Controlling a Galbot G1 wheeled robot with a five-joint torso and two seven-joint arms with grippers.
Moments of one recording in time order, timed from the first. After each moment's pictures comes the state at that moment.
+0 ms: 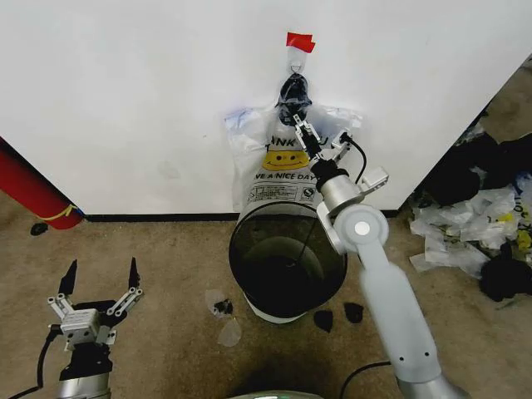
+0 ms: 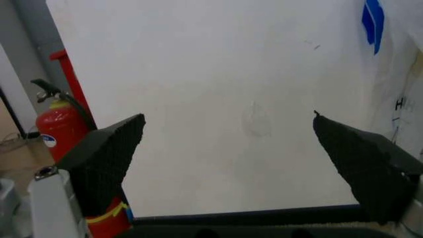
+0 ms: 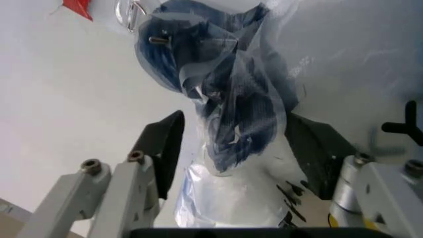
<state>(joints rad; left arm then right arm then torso) 1.85 -1.49 -0.79 -2.25 -0.04 -0.47 -0.07 -0.68 1.43 0.24 1.86 1.32 -0.15 0.17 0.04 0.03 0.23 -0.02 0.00</state>
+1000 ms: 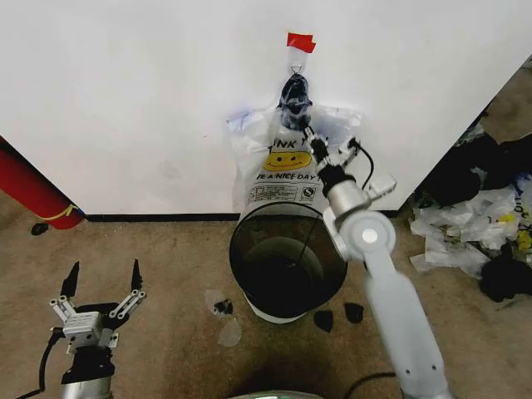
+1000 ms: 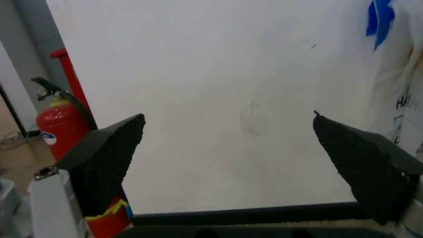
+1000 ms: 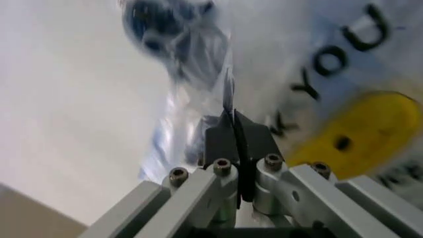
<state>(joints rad) 1.87 -1.50 -0.78 -2.25 -0.02 -0.48 -0.08 -0.87 1.37 0.28 1.98 1.23 -0.15 0.13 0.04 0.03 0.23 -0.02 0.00</state>
